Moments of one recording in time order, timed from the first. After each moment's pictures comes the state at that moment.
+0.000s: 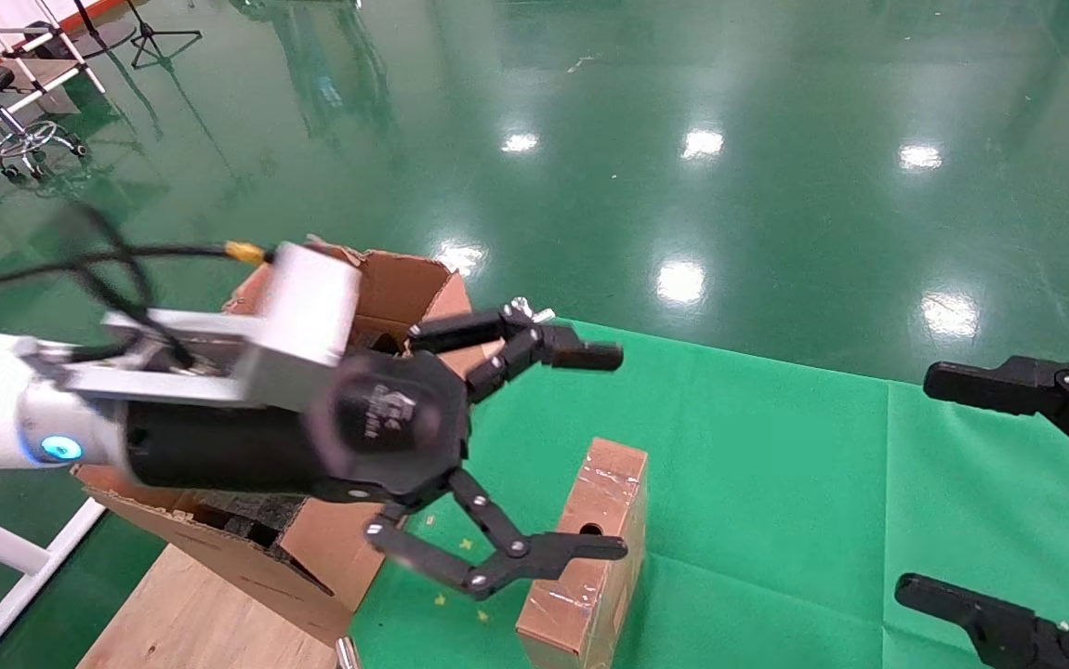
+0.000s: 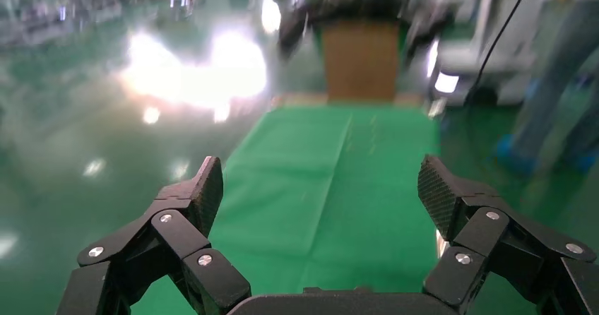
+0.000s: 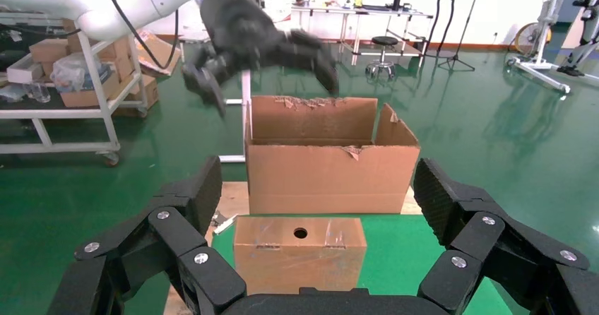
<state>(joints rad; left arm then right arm) -1.13 0.59 0.32 -1.32 0.89 1.44 -0.20 1.09 -0.59 -0.33 1.26 -0.69 -1.47 0.16</state>
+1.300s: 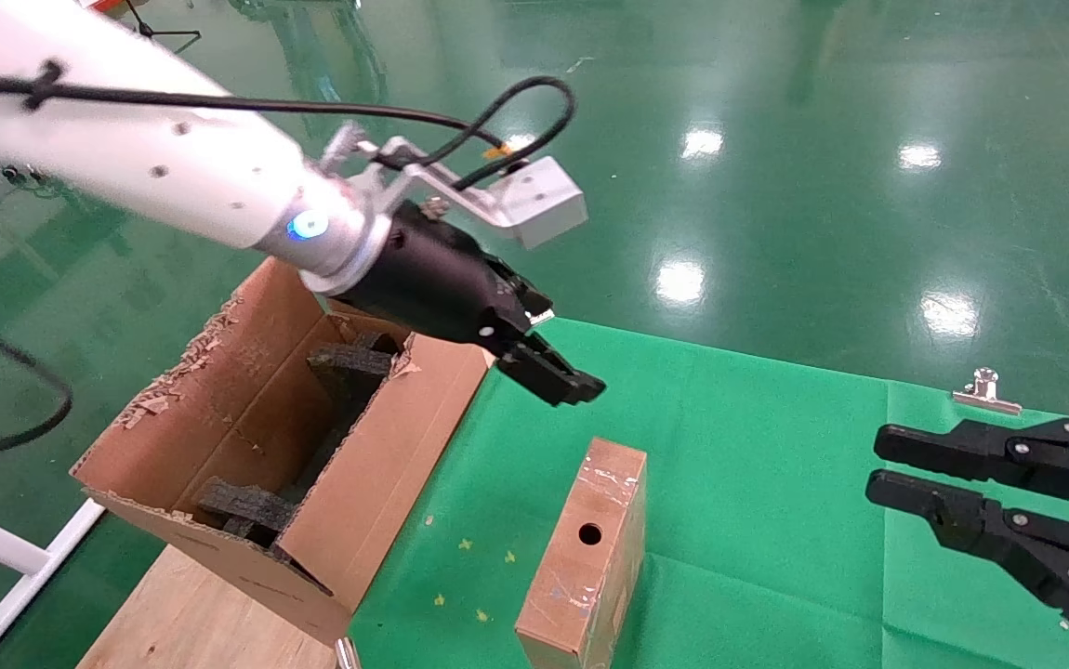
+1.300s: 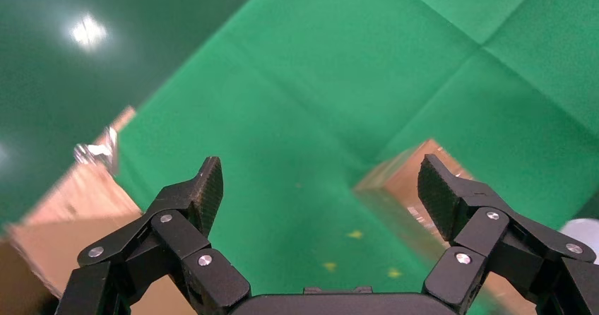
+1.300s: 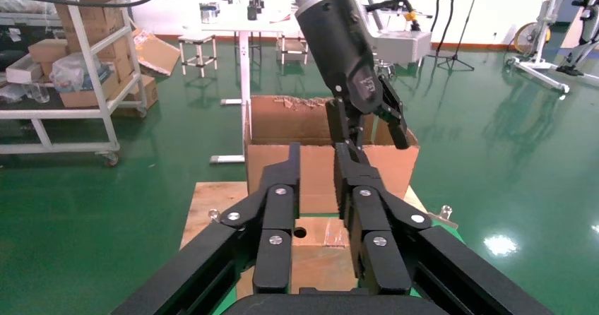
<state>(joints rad) -1.80 0.91 0.80 -1.33 1.72 1.57 -1.19 1.09 -0.59 -0.33 1.26 -0.69 -1.47 0.15</state>
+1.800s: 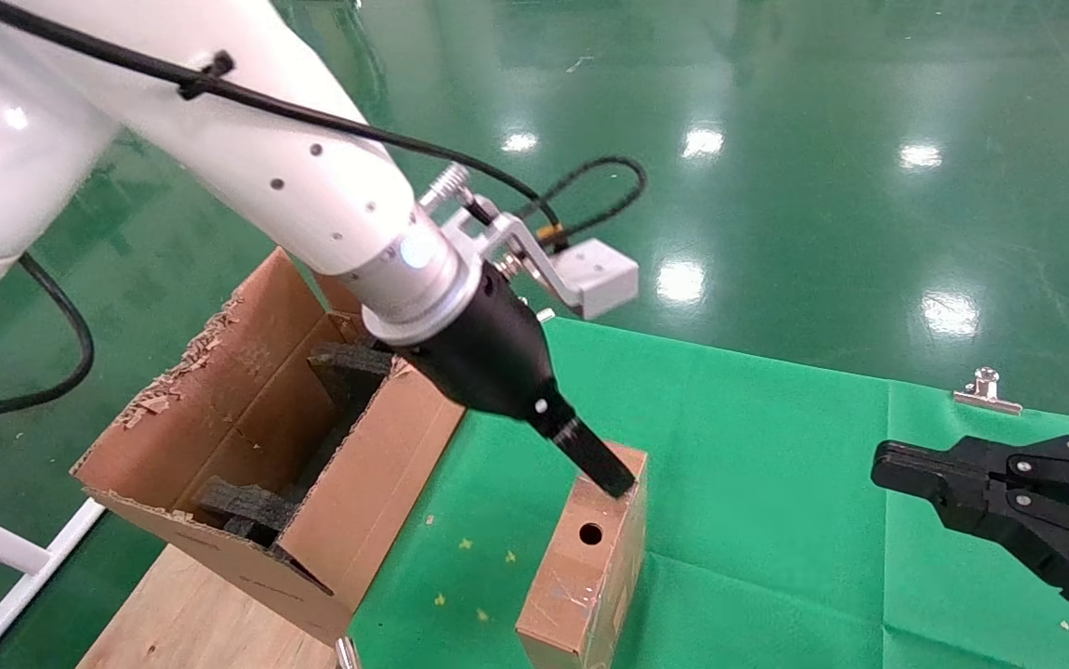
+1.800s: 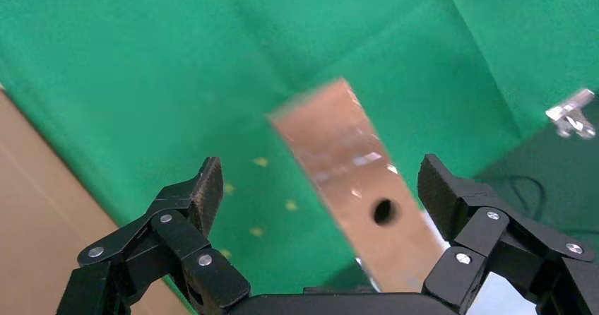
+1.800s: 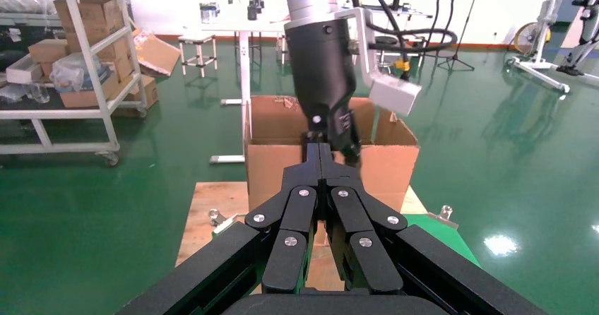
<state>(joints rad) -2.00 1.03 1.19 -1.29 1.57 1.59 -1.63 1.09 -0.59 -0.34 1.26 -0.69 -1.47 0.15</state>
